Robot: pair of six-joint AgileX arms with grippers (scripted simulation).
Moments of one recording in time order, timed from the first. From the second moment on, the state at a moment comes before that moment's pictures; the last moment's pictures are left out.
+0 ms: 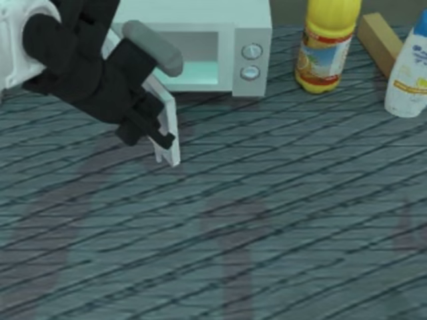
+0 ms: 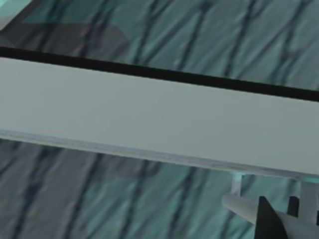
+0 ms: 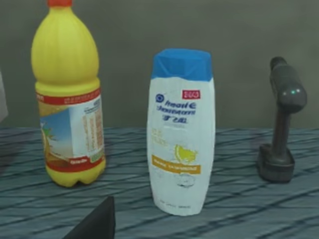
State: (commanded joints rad) left arm -0.40 1.65 1.28 -0.71 0.21 0.38; right arm 0.00 0.00 0.00 0.00 0.00 0.00
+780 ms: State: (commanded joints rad) left arm -0.35 1.64 1.27 -0.75 0.28 0.51; right arm 0.00 0.00 0.00 0.00 0.00 0.00
